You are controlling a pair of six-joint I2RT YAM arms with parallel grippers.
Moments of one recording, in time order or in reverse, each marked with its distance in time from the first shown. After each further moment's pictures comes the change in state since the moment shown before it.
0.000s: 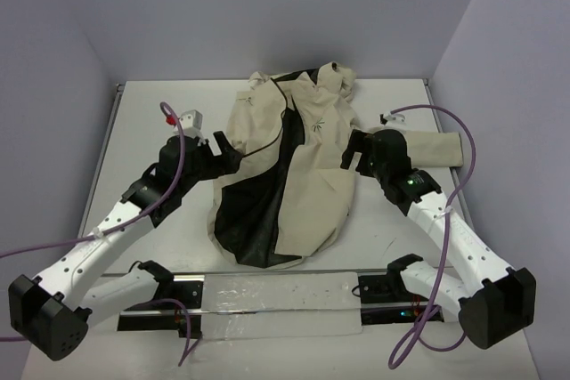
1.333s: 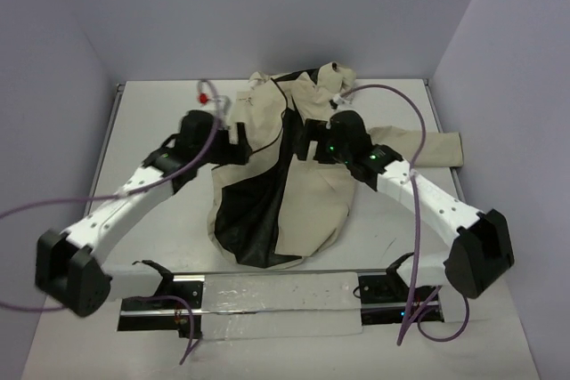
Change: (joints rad) left arm 0.028 0.302 0.220 -0.069 0.142 0.258; right arm 0.187 0.305 0.204 0.111 -0.194 0.086
